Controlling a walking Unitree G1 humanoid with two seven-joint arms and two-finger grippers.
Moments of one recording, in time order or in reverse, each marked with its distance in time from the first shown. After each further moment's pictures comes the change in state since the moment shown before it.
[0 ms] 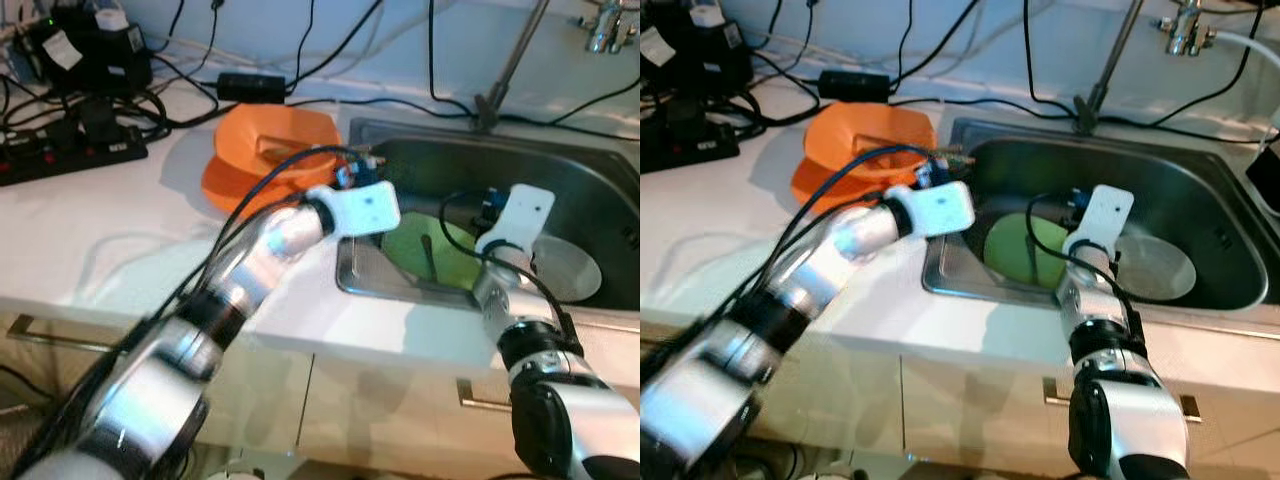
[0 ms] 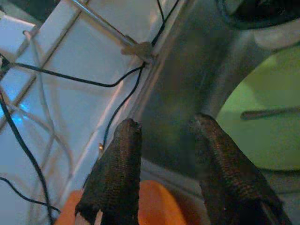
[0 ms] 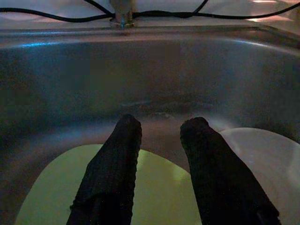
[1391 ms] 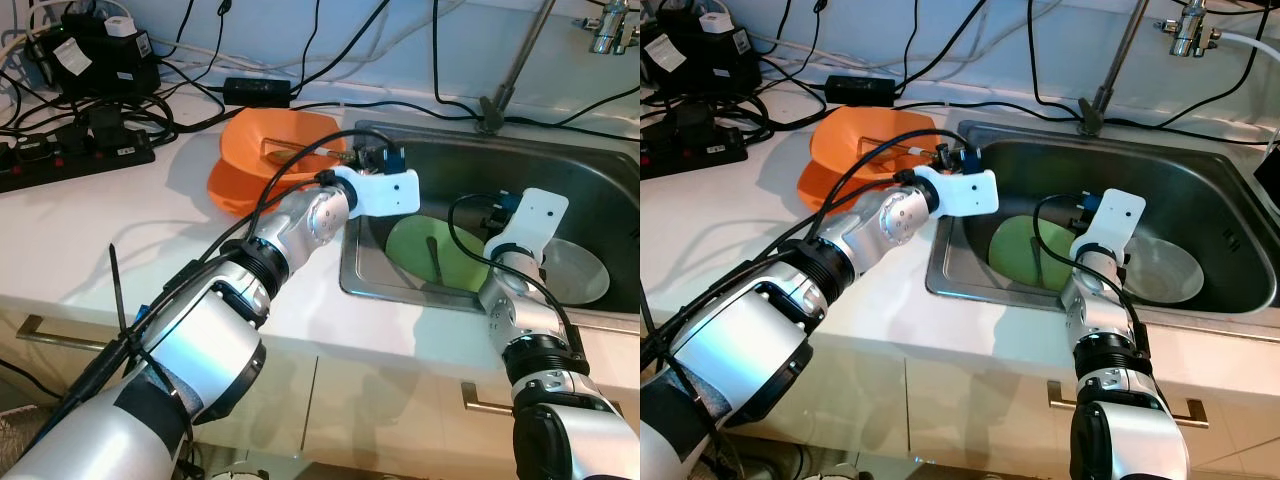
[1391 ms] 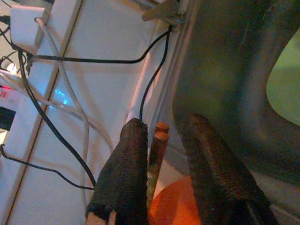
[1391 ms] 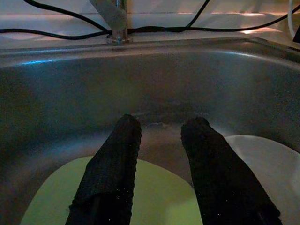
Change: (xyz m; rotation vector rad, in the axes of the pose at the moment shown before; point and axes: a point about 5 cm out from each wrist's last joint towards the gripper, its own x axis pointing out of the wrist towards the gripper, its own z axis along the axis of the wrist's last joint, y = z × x) left arm 0.034 0.009 -0.003 0.184 0.148 0.082; right arm -0.006 -0.008 0.002 0.013 -0.053 -0.026
